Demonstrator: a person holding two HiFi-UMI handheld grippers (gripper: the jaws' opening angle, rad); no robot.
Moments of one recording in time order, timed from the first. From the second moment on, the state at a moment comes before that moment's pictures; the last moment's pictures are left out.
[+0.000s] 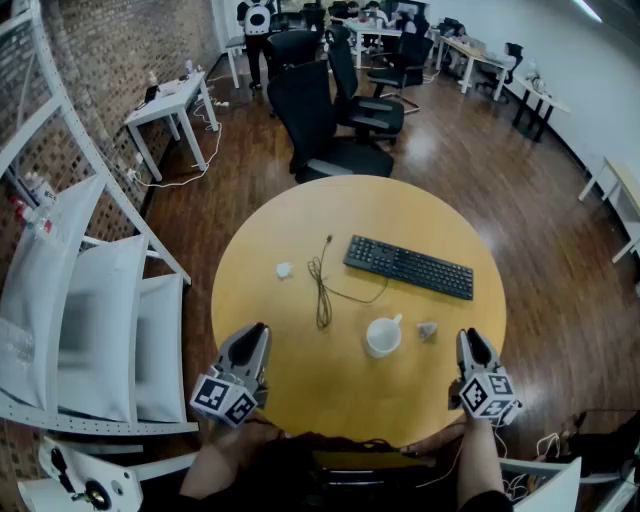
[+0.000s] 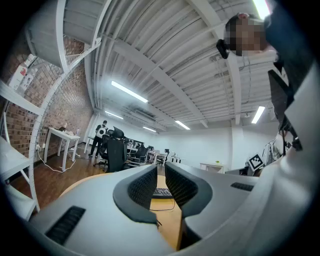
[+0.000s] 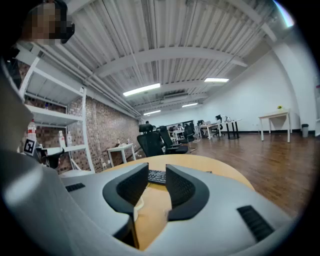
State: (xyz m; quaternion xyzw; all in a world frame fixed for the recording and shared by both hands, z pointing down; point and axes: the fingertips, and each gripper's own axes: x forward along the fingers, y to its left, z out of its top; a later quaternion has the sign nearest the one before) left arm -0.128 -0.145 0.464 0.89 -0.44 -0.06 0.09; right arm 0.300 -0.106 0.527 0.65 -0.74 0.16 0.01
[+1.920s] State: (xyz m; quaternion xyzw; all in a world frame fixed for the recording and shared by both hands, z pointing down) left arm -0.123 -0.134 0.481 0.89 -0.44 -0.04 0.12; right arm 0.244 -0.197 0.570 0.61 -0.75 0.10 0.23
